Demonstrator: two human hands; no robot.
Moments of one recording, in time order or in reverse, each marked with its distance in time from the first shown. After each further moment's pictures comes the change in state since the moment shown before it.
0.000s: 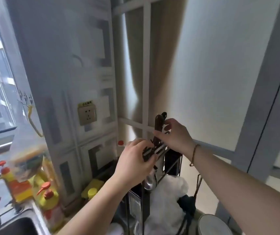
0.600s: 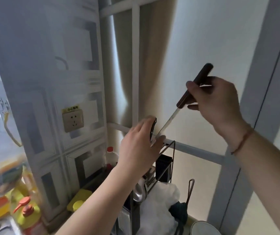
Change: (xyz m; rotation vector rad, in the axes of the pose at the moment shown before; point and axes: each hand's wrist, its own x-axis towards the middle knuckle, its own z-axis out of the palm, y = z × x) left_hand 0.049 0.048 -0.002 0.109 0.264 0.185; right_hand -0.013 -0.051 -0.122 0.359 0.469 -0.229
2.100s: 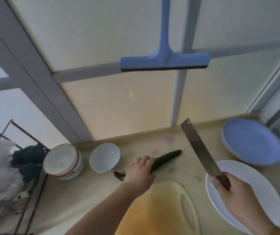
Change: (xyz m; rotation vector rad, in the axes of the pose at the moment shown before) left_hand -0.373 0.300 0.300 -0.214 -1.255 0.494; right_hand -0.496 0.162 -0.460 -0.795 0.137 0.995
